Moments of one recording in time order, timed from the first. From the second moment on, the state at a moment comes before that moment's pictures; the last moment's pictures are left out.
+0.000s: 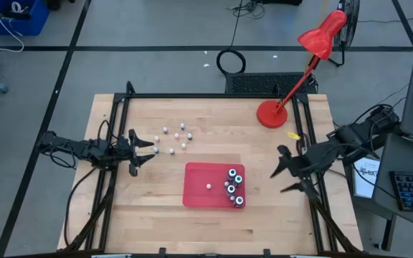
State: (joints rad) left arm -0.26 0.03 0.05 -0.05 -0.39 -0.07; right arm 0.50 0.88 1.07 -0.79 0.01 0.13
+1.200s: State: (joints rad) left arm -0.26 0.03 0.05 -0.05 -0.39 -0.07; right arm -0.19 0.27 0.32 0.14 -0.69 0.28
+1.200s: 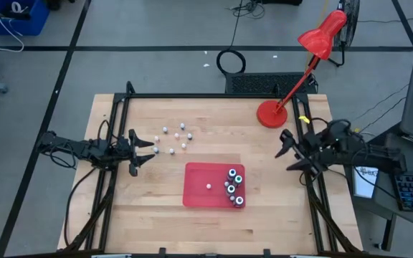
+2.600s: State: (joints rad) left arm -0.26 0.03 0.05 -0.05 -0.39 -0.07; right arm -0.19 0.01 0.02 0.13 -0.21 0.10
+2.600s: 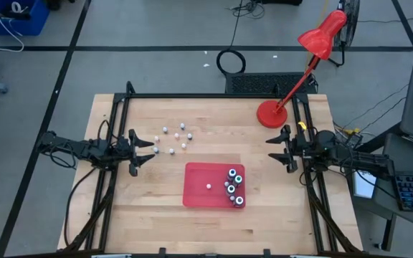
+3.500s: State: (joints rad) left arm -0.26 0.03 0.05 0.31 -0.39 -0.14; right arm -0.19 0.01 0.01 0.13 -0.21 0.10
